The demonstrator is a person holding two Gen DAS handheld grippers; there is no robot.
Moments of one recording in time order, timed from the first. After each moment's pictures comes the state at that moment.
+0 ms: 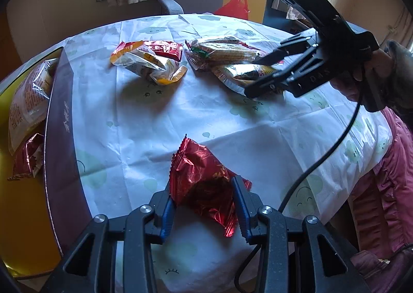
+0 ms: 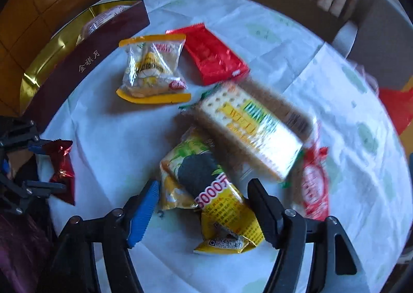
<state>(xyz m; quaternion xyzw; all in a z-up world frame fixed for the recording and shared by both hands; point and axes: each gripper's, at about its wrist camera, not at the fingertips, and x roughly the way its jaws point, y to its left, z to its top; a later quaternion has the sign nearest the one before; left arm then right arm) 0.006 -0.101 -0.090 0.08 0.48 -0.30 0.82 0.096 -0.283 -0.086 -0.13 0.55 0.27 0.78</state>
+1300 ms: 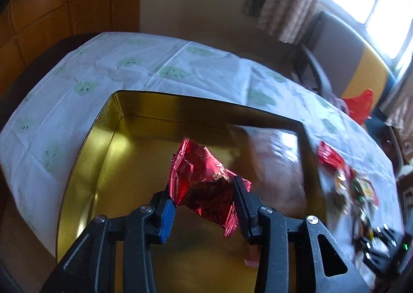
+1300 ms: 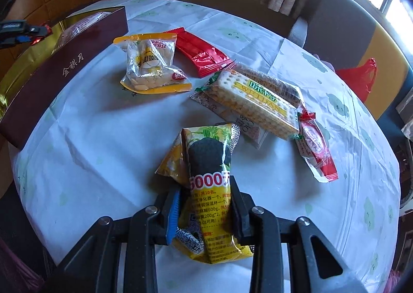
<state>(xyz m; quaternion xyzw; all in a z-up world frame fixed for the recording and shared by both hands) 0.147 0.125 -0.039 -0.09 0.47 -0.02 0.88 0.045 -0.263 -0.095 -0.12 0.48 0.11 0.86</state>
